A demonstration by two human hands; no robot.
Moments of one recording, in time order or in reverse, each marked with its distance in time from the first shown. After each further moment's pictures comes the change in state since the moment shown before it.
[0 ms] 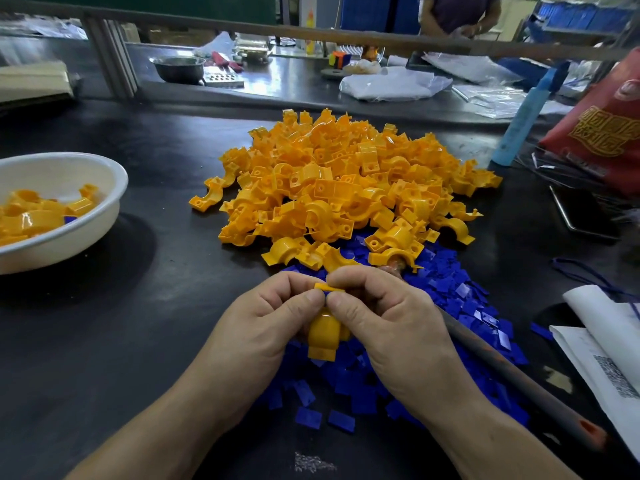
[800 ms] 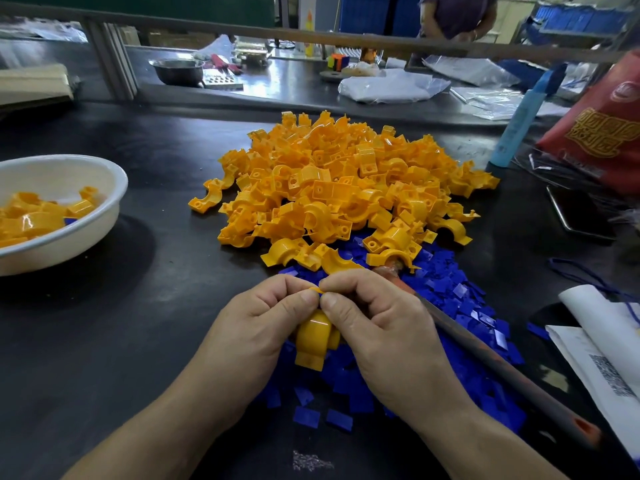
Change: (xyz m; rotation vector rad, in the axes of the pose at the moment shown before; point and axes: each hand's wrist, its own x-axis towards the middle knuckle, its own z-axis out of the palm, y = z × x) left_hand -0.001 -0.002 -0.001 0.095 0.060 0.002; right_hand -0.003 0.003 0.005 -0.192 0.036 -0.077
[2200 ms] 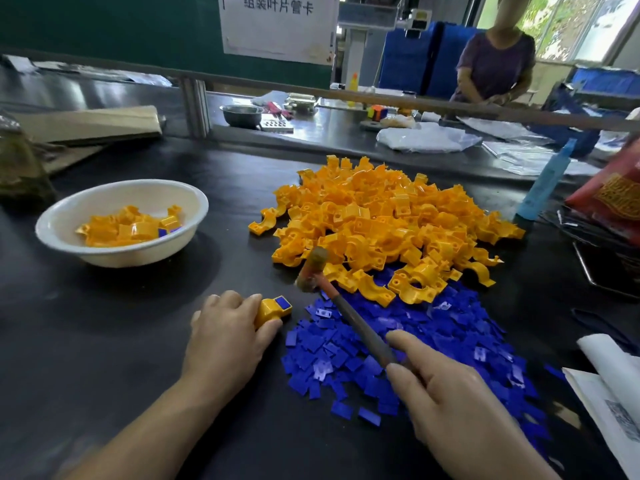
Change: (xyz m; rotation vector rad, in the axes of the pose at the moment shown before) left_hand -0.021 -0.020 -0.066 1.337 0.537 -0.030; right_hand -0.046 -0.042 -0.029 -0.472 -0.231 0.251
